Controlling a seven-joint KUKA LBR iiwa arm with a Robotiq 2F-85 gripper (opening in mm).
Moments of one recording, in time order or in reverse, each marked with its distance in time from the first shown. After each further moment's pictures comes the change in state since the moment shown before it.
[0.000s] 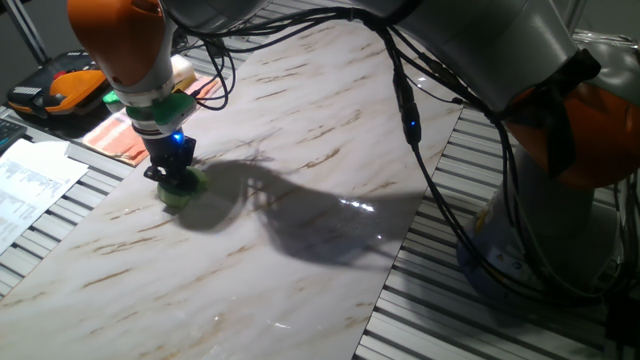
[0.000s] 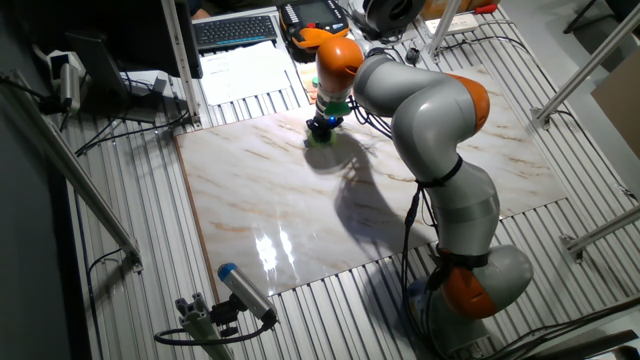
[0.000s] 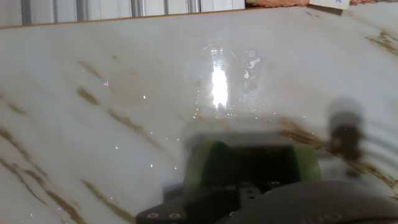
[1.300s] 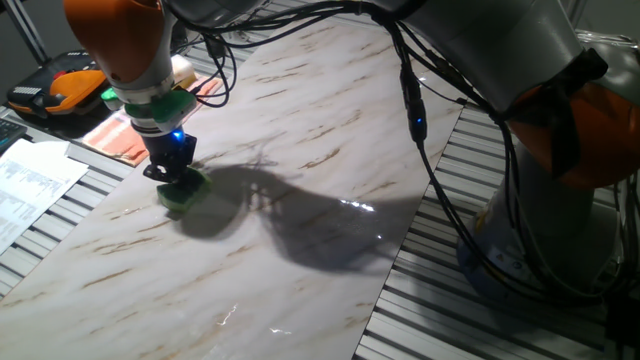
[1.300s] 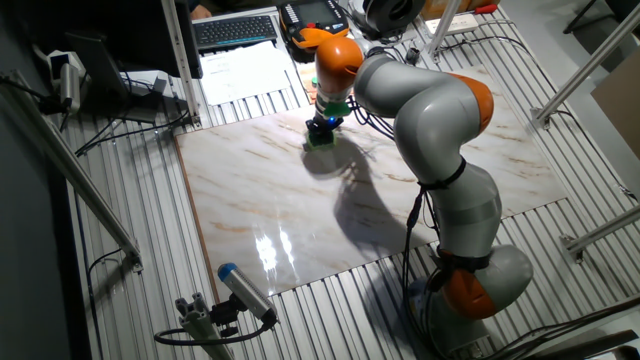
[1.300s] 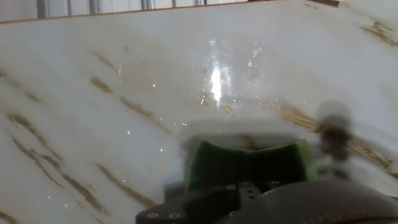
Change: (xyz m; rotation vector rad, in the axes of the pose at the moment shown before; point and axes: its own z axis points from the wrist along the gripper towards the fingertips) arm 0.010 0.007 -0.016 0.004 0.003 0.011
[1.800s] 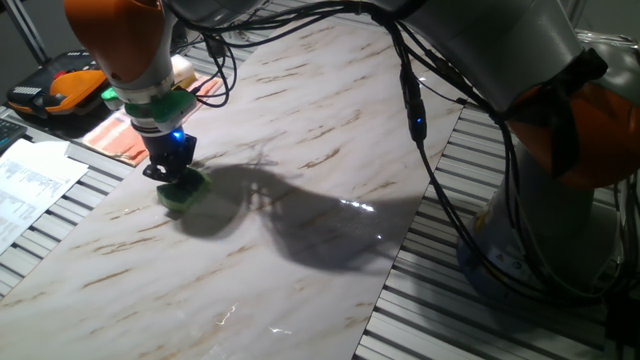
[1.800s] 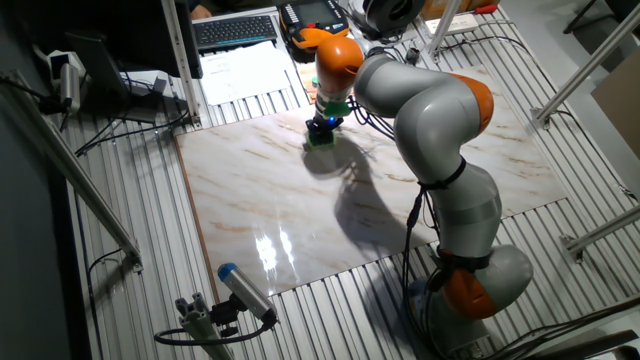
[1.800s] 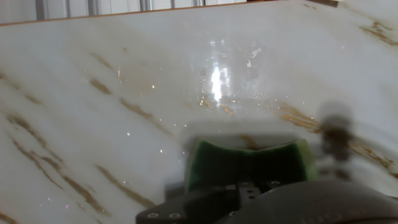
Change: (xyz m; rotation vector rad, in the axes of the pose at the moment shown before) arm -0.001 0.000 0.000 -0.003 -0.002 0.005
